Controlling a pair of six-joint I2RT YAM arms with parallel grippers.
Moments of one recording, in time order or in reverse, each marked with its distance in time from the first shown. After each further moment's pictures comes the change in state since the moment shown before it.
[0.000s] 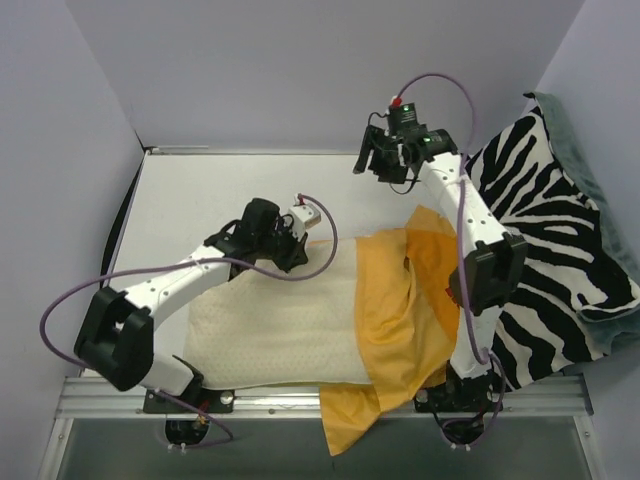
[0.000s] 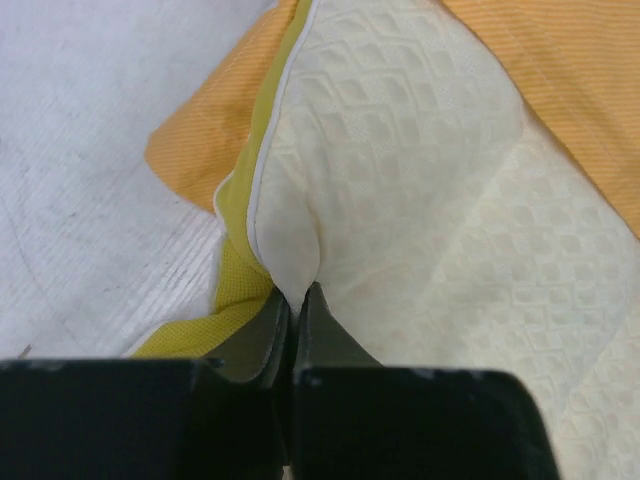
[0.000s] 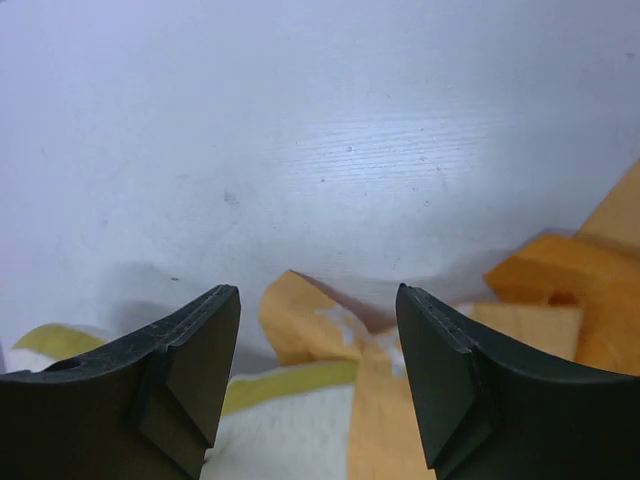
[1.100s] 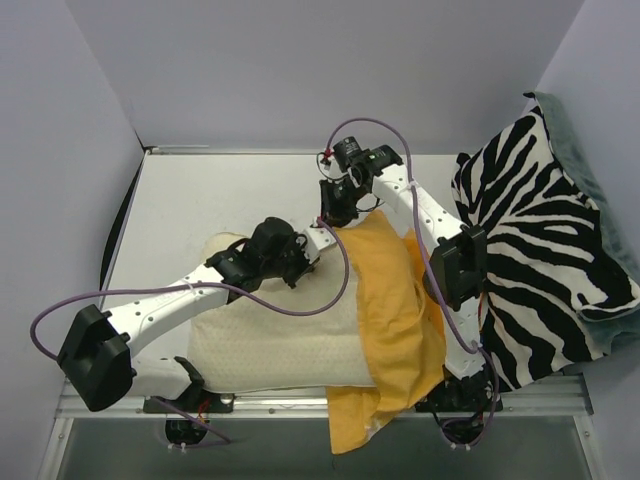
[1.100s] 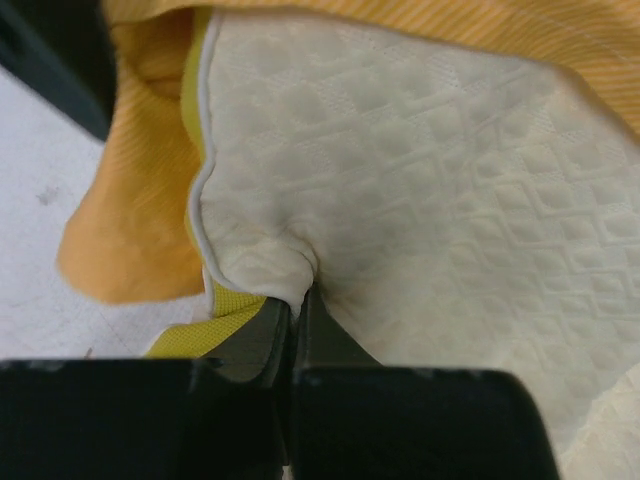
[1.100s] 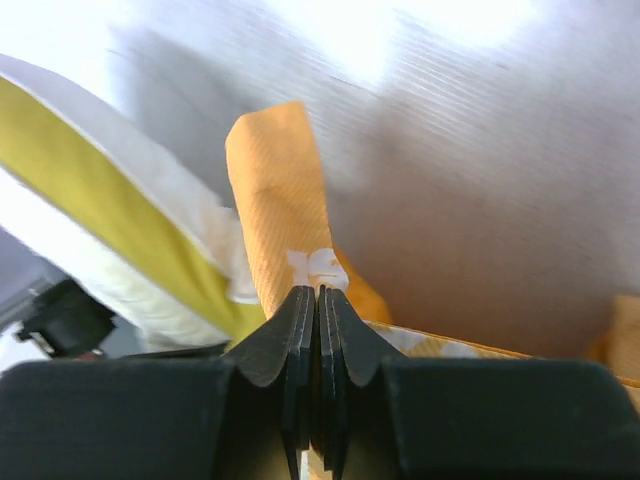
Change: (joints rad) left arm -0.237 -0.180 -0.082 0.005 -0.208 0.136; right arm 0.201 0.223 0.052 -0.282 -0.352 -0.168
